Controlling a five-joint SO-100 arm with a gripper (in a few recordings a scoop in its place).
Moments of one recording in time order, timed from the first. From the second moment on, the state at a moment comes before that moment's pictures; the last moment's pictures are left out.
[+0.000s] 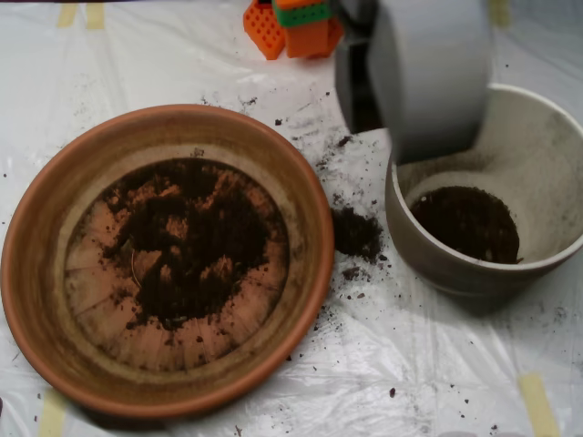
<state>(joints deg) -6.0 114.3 83.4 71.3 -1.1</state>
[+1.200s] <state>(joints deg) 14.8 95.2 116.8 57.8 -15.6</state>
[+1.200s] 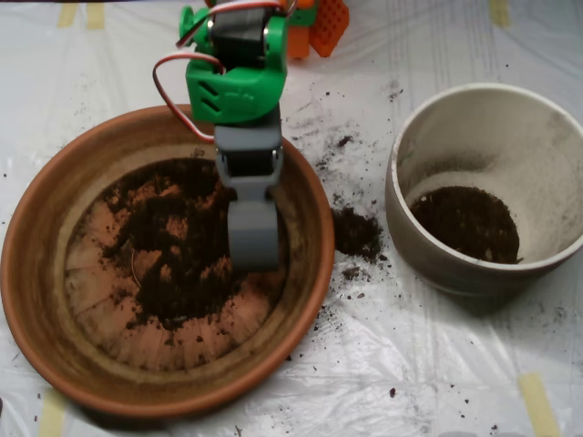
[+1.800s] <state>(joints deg) 15.1 81.7 107.1 59.8 -26.6</state>
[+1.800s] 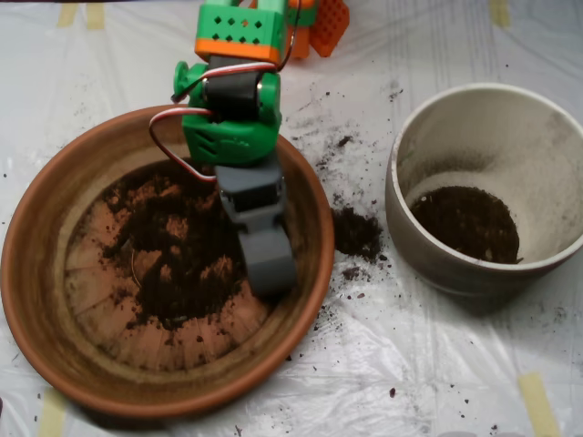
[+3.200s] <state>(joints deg) 17.6 94.5 122.4 49.0 -25.5</state>
